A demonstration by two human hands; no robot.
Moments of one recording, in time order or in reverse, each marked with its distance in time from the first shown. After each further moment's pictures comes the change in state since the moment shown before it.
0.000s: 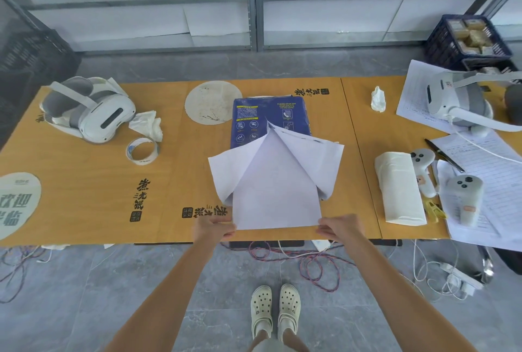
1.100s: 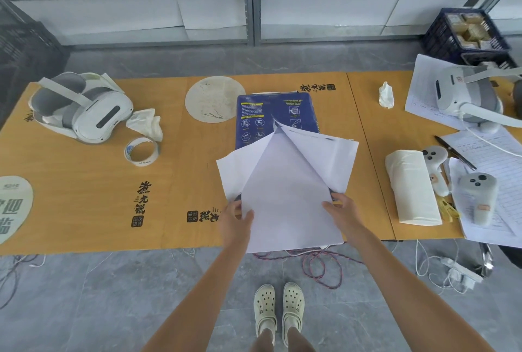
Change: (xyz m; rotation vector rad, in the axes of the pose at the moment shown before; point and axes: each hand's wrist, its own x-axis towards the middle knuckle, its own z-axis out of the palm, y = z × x) left_hand 0.002 0.008 0.038 0.122 0.152 0.369; right_hand 0.021 -0.008 0.026 -0.155 0.024 -0.367
